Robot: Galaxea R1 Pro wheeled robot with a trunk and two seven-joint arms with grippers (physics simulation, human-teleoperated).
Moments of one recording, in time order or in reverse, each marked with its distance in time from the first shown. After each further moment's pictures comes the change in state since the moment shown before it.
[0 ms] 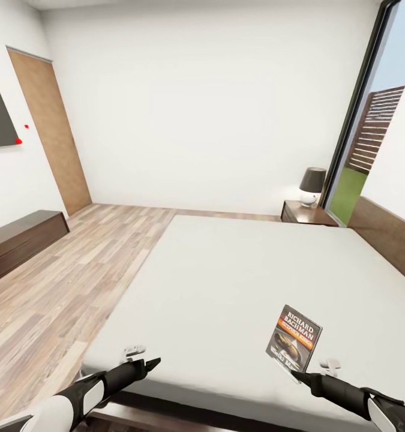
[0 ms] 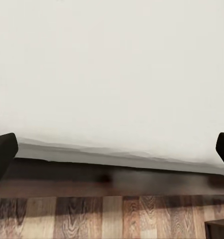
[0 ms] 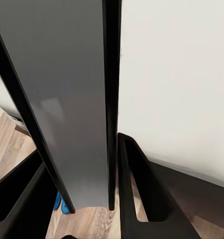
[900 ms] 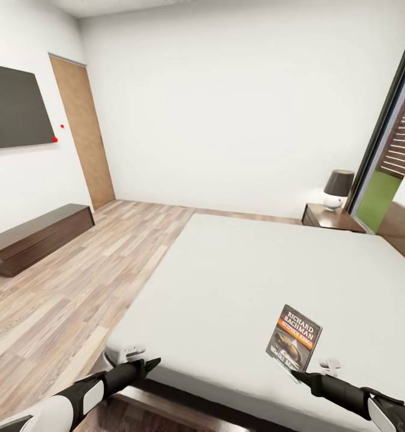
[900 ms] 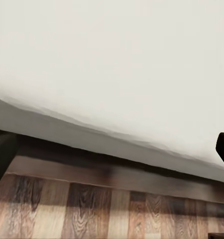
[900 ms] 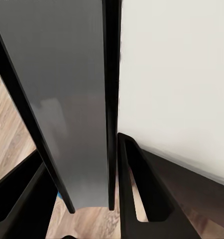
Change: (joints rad) left arm 0.000 0.000 0.001 0.001 0.001 0.000 -0.002; right arm -0.001 0.000 0.000 0.000 -0.001 0.000 0.000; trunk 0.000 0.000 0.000
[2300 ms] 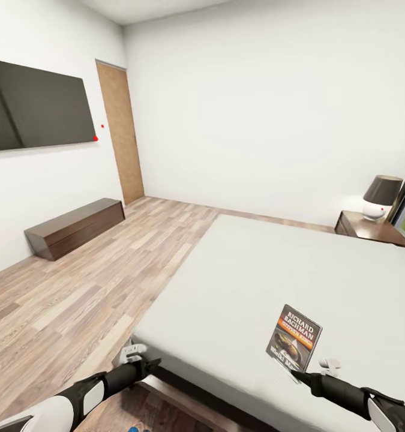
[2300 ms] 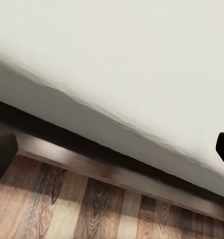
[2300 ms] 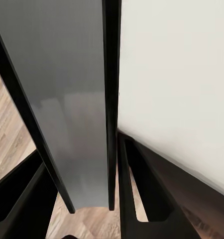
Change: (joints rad) left arm 0.001 -0.002 -0.001 0.001 0.000 0.000 0.002; right arm 0.001 0.000 0.000 -0.001 0.000 0.000 0.000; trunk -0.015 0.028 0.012
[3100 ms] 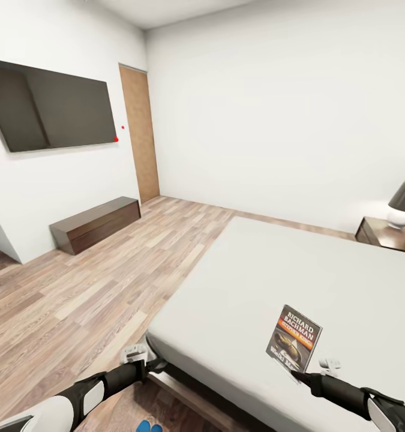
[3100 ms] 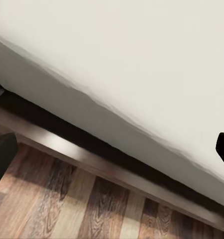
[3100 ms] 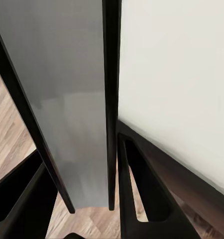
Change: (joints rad) left arm 0.000 0.000 0.000 0.000 0.000 0.000 0.000; right arm 0.000 0.000 0.001 0.000 0.001 0.000 0.000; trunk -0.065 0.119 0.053
